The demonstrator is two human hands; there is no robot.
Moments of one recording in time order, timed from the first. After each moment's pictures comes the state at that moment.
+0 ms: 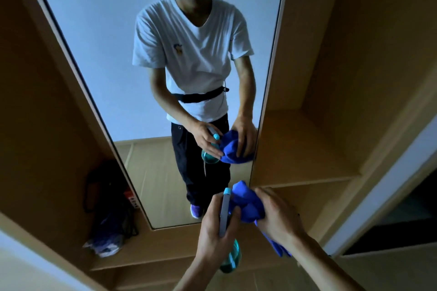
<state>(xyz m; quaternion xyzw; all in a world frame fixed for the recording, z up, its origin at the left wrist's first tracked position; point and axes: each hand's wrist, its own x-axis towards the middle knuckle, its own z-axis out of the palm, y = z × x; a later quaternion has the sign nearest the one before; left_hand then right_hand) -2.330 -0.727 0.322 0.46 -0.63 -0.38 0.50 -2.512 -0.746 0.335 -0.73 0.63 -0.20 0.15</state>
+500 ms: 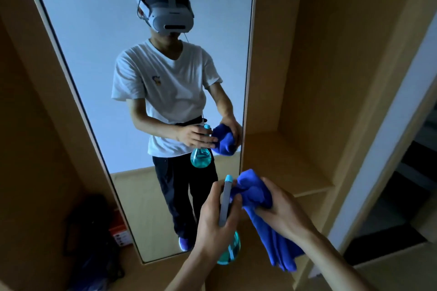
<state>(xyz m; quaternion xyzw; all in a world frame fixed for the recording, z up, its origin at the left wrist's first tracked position) -2.337 -0.725 0.422 0.38 -0.68 -0.35 0.52 -2.518 -0.713 0.440 -0.66 0.62 -0.36 0.23</state>
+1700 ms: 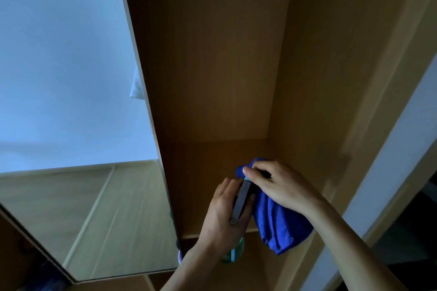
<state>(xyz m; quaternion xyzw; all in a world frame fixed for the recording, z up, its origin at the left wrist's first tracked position) -2.560 -0.822 0.421 0.40 -0.76 -0.23 0.46 -2.726 -0.840 0.498 -0.77 0.54 -0.27 0.22</state>
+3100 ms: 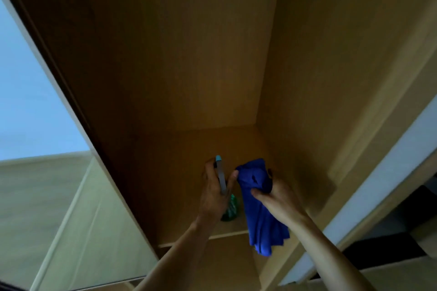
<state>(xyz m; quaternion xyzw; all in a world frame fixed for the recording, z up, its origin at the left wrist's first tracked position) -2.606 -0.963 0.317 0.53 -0.64 -0.34 0.45 -2.774 -0.907 0.383 -0.58 0.70 -0.26 0.31</state>
